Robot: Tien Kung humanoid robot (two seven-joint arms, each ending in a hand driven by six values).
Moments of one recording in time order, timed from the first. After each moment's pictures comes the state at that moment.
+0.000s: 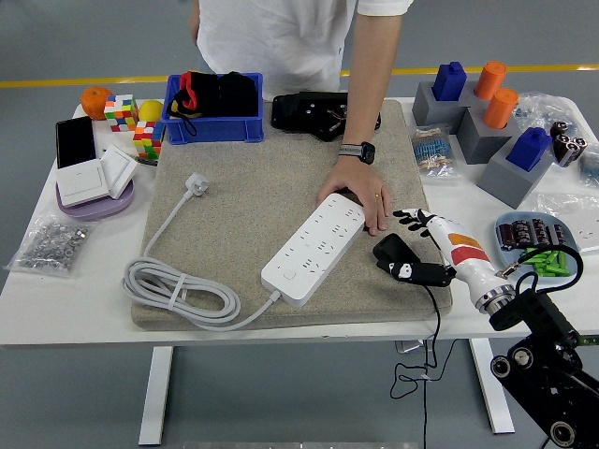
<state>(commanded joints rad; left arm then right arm) -0.16 0.06 -1.36 -0.18 1.70 -0.15 0.34 0.20 -0.19 0.98 1.22 -1.90 -0.32 0.10</state>
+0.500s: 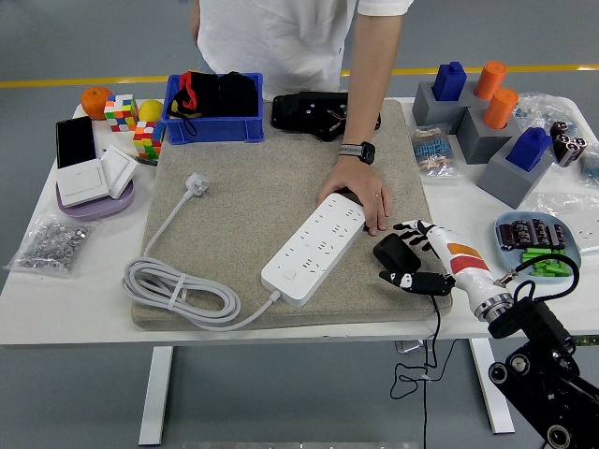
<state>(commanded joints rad) -0.16 0.06 -1.36 -0.18 1.70 -0.15 0.34 0.20 -0.18 0.96 1.17 -1.90 -0.35 0.12</state>
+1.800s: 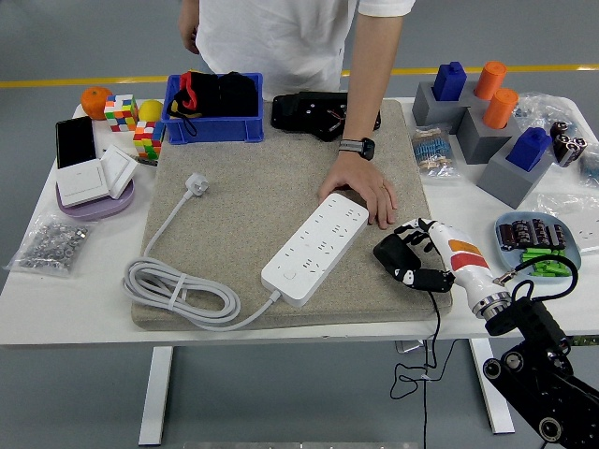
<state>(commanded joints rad) -0.16 0.06 -1.34 -0.18 1.67 -0.14 0.34 0.23 -0.16 0.95 1.10 -1.88 -0.40 0.14</state>
